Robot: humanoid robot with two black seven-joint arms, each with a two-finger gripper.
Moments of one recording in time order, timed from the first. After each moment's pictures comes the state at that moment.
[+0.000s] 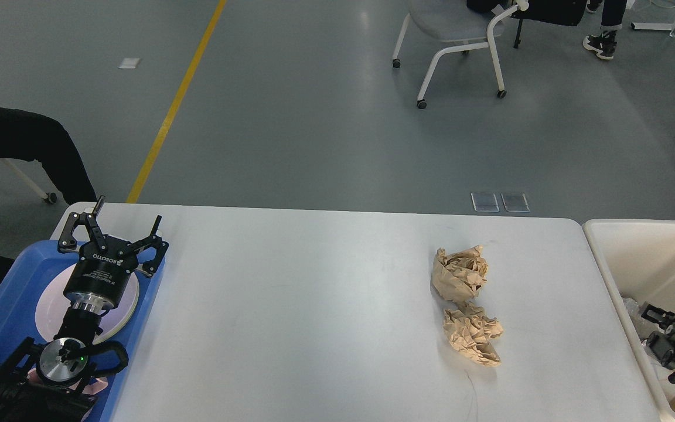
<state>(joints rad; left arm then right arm) -0.34 0.16 -1.43 -0.63 0.10 -0.71 -0.11 0.68 -0.36 -1.03 0.12 0.06 0.00 -0.23</state>
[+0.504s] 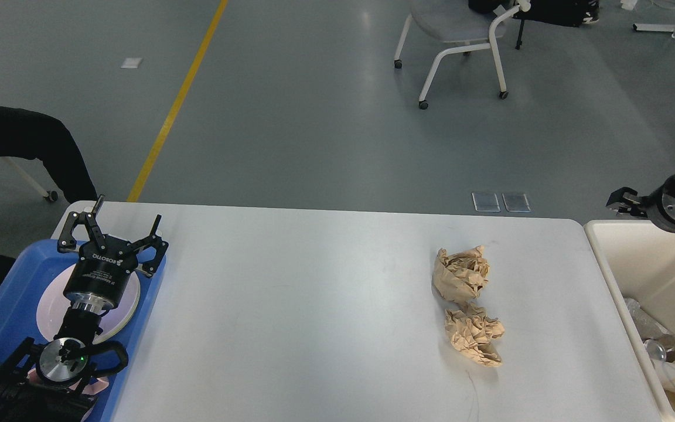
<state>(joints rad) -0.34 0.16 -1.43 -0.63 0.10 -0.71 -0.11 1.51 -0.48 -1.17 0.69 -0.08 0.42 -0.24</state>
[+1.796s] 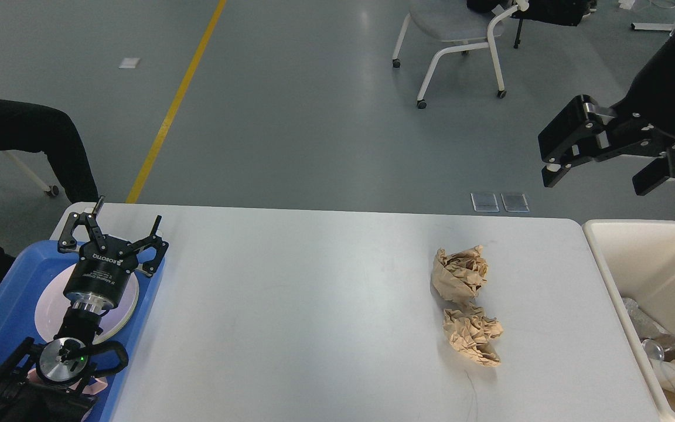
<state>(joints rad) -0.34 0.16 -1.43 -0.63 0.10 -0.71 -0.11 2.71 -0.35 -1.41 1.56 0.11 0.96 -0.23</state>
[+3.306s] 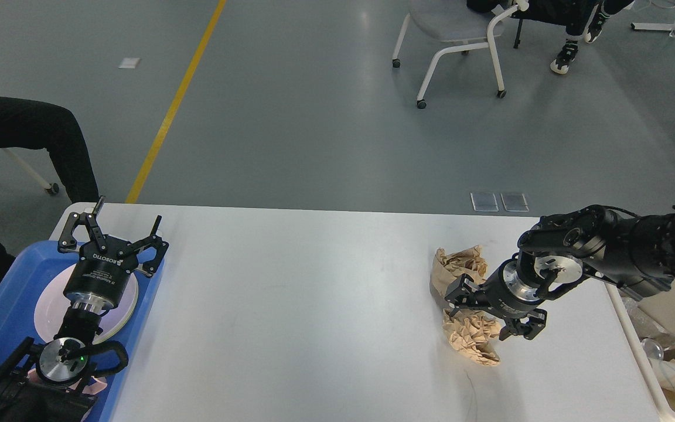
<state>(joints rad) -0.34 0.16 -1.43 -0.63 0.10 -0.71 -0.11 1.37 -0.21 -1.00 0.93 0.16 0.46 -0.24</state>
